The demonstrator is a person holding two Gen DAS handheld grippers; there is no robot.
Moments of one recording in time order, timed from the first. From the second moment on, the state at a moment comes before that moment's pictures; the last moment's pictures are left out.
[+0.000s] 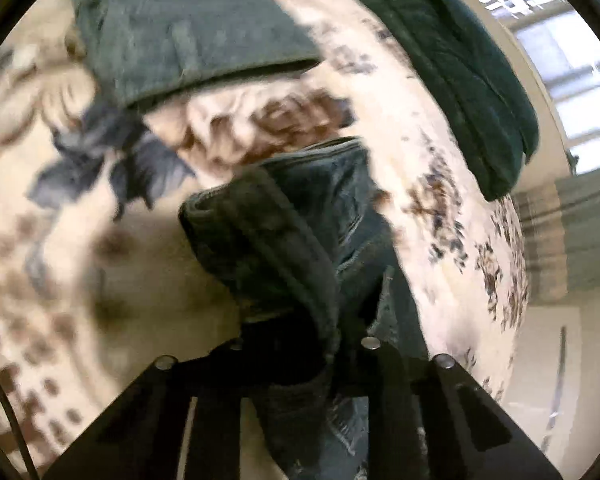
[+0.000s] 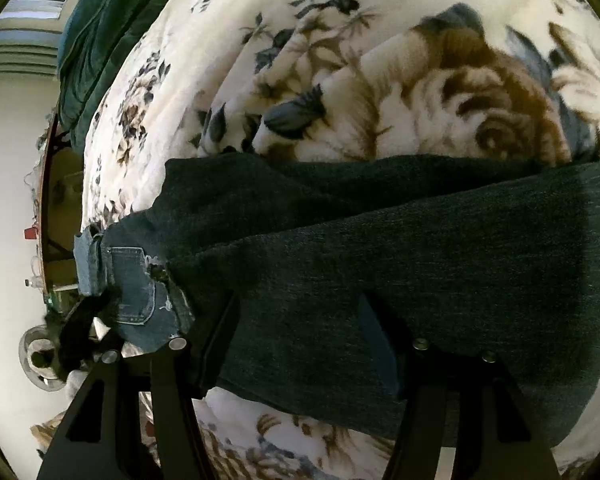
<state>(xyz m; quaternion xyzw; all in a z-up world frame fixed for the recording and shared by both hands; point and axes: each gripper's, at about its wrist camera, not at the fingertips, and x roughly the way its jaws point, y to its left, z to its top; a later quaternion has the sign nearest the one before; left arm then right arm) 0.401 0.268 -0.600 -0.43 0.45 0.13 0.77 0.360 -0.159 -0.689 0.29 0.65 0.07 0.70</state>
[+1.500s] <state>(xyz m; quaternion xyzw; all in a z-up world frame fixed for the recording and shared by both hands) 0.286 -0.165 -0.516 0.06 0.55 -0.31 0.77 0.234 -0.407 -0.658 0.49 0.54 0.00 0.69</state>
